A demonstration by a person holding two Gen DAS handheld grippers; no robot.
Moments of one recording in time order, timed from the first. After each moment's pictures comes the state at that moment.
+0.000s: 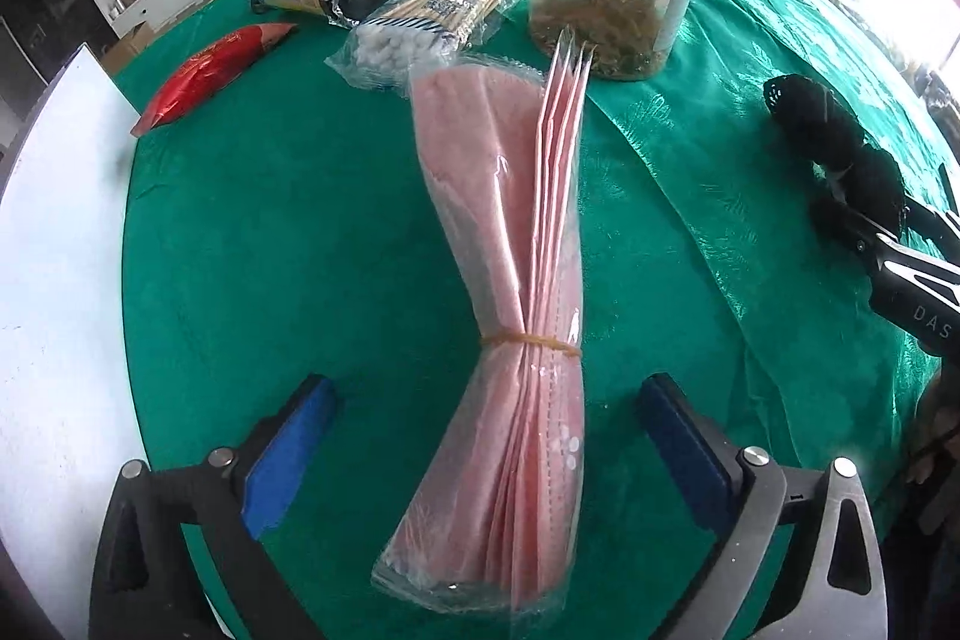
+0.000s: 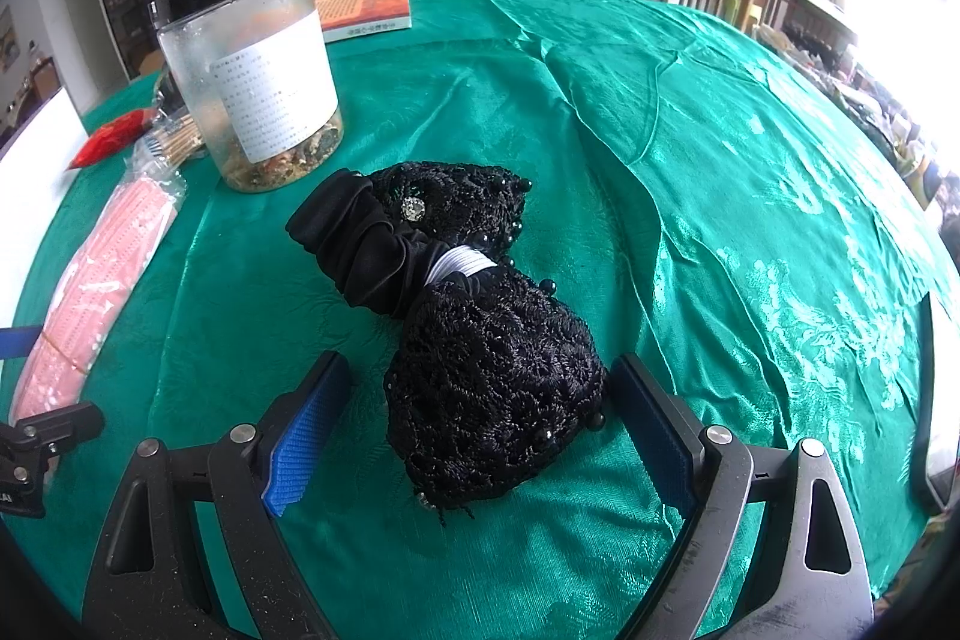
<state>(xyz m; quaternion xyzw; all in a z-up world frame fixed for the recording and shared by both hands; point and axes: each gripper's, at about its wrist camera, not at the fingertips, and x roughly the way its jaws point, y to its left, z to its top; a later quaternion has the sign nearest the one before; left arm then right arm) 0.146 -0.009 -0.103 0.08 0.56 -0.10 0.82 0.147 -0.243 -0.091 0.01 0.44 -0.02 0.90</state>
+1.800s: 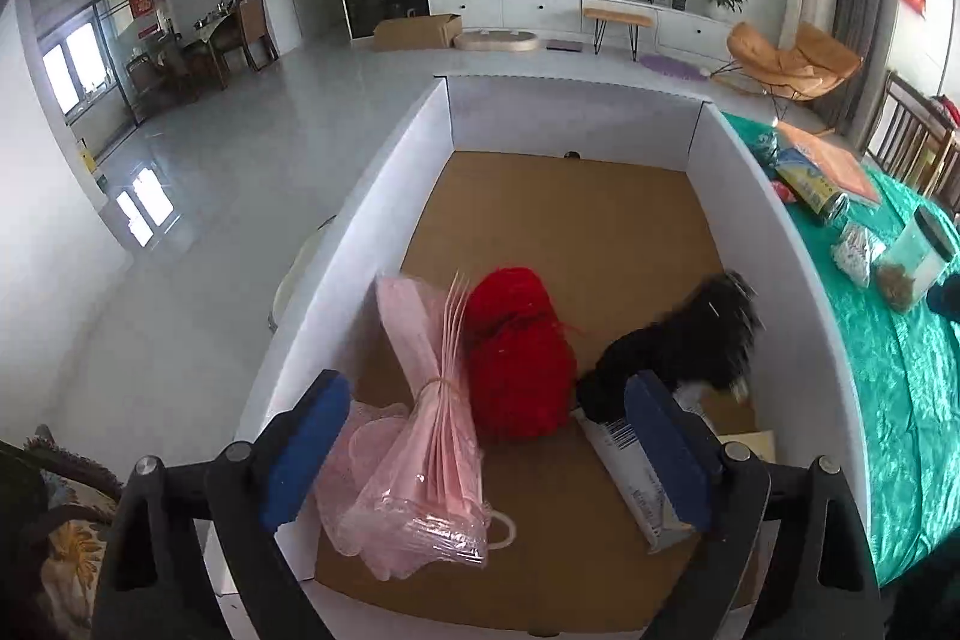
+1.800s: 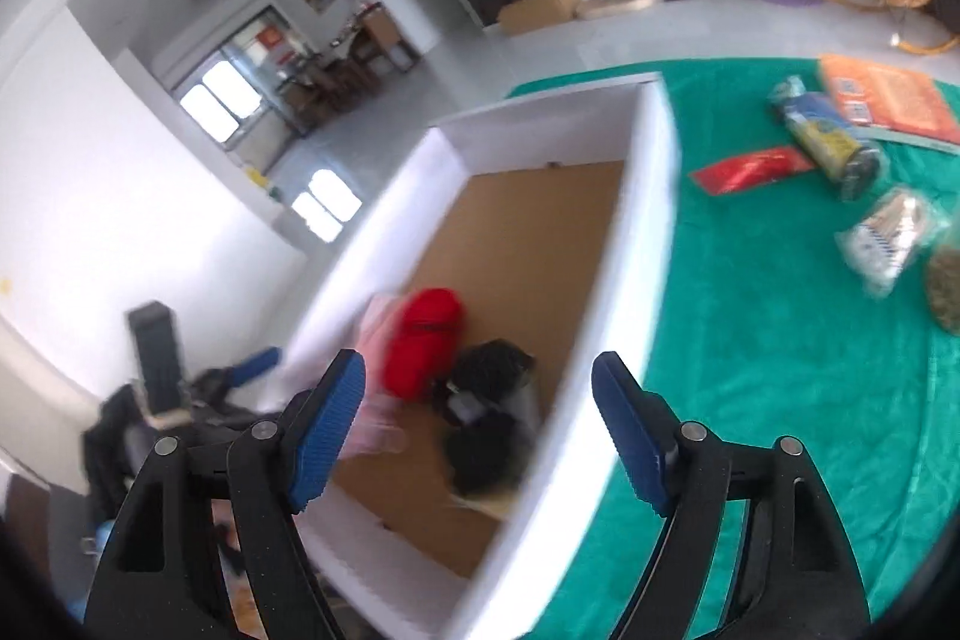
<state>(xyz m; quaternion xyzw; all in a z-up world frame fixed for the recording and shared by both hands) -0.030 0.309 0.017 -0.07 0.41 0.19 0.89 0.109 0.046 0.051 0.07 0.43 0.37 0.82</state>
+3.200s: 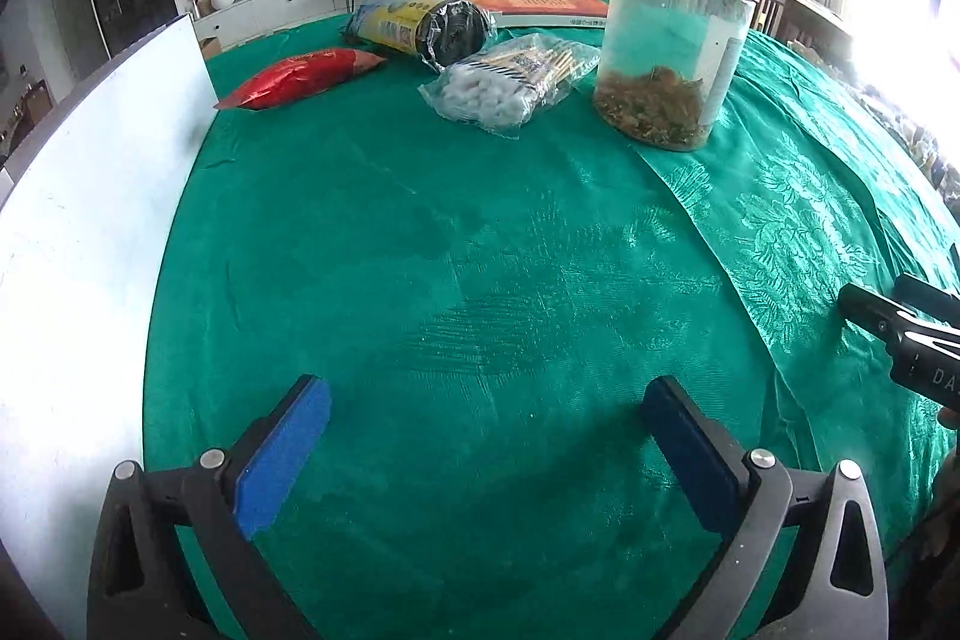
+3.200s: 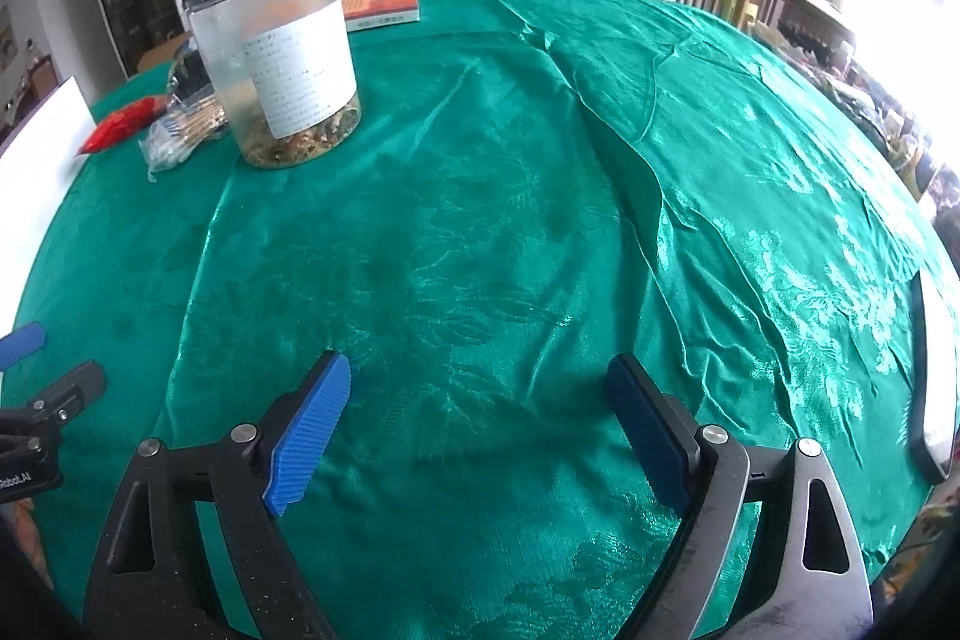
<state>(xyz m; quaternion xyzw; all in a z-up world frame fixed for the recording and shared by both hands) 0.115 0.011 -0.109 0.02 0.45 -0.05 0.89 0.131 -0.229 -0.094 0.00 0.44 -0.03 0.90</state>
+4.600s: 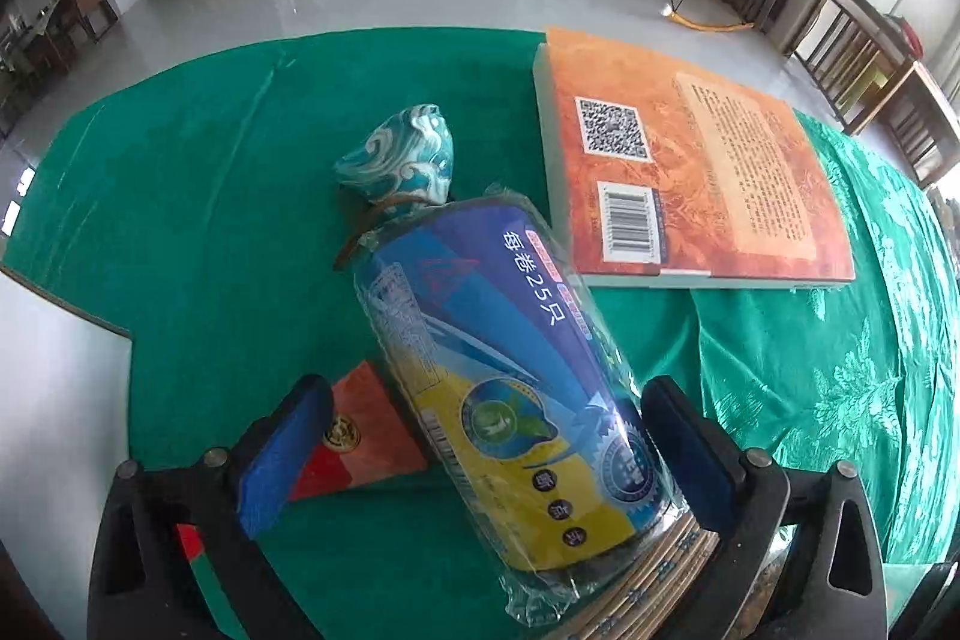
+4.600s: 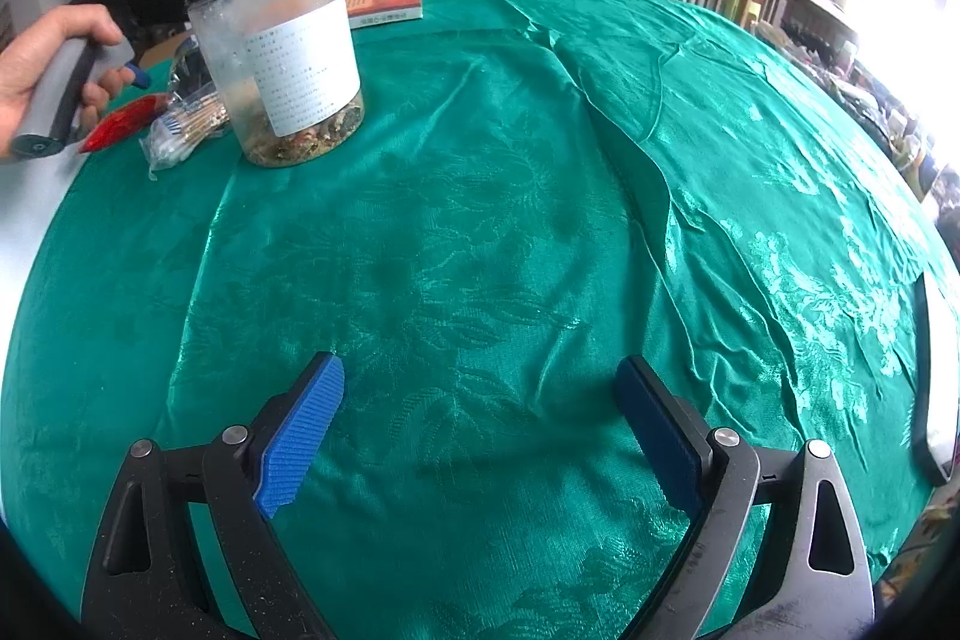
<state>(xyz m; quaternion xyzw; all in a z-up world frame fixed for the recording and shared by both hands) 0.432 0.053 -0.085 -0.09 0.54 0.04 0.84 0.133 -0.226 -0.095 0.01 0.45 -0.02 0.89</state>
